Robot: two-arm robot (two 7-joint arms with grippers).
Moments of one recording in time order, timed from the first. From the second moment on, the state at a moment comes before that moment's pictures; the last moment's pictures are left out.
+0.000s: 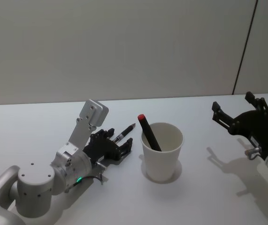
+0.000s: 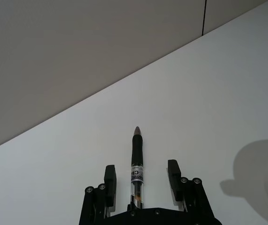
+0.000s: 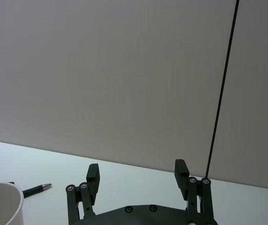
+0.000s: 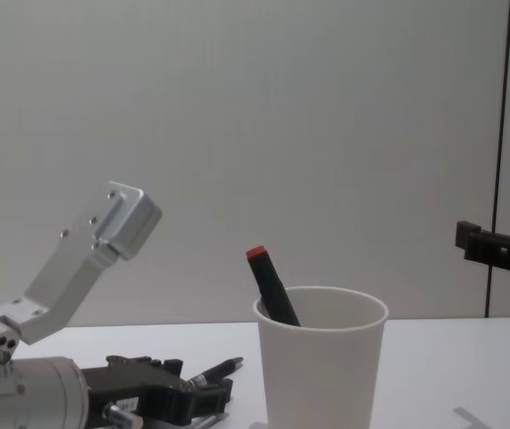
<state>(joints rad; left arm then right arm) -0.29 0.37 0.44 -1.38 -0.28 0.25 -0.26 -0.01 0.34 -0.23 -1.77 0.29 0.03 0.07</state>
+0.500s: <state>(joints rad) -0.29 0.37 0.44 -1.38 -0.28 0.25 -0.26 -0.01 0.34 -0.23 -1.77 0.29 0.03 0.07</state>
